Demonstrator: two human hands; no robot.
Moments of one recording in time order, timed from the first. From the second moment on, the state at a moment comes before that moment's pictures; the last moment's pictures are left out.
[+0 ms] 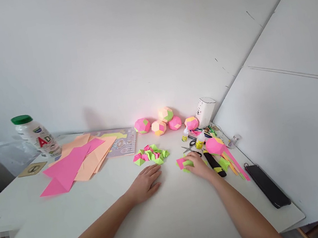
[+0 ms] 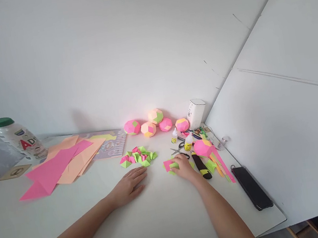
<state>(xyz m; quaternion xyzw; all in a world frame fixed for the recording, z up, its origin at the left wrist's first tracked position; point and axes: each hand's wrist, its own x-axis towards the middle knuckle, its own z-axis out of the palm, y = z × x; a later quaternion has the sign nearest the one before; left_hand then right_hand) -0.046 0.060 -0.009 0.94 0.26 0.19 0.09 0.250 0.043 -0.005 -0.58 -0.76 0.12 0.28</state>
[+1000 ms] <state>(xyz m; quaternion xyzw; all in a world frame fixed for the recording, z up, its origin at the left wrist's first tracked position) 0.016 0.050 -0.001 0.52 0.33 0.40 0.68 0.159 0.037 -0.009 -0.54 -0.56 0.37 0.51</state>
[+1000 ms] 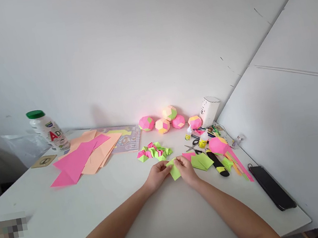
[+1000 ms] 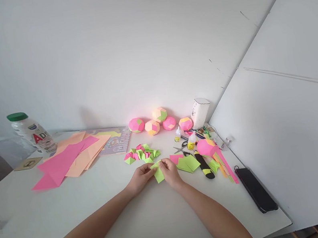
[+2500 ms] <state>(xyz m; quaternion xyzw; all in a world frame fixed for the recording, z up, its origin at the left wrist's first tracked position) -0.002 0.049 0.005 0.46 0.26 0.33 0.78 0.167 0.023 0.004 -0.49 -0.59 0.43 0.48</state>
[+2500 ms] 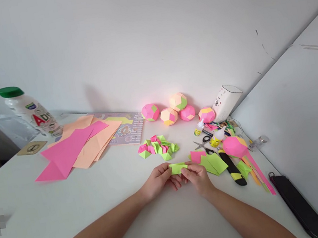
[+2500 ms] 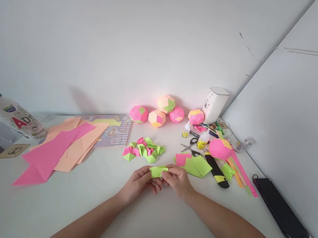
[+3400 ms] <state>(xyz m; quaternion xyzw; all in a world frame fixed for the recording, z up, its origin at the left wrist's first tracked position) 0.002 0.050 -0.002 0.46 0.29 0.40 0.73 0.168 0.027 -0.005 -0.48 -0.52 0.51 0.48</state>
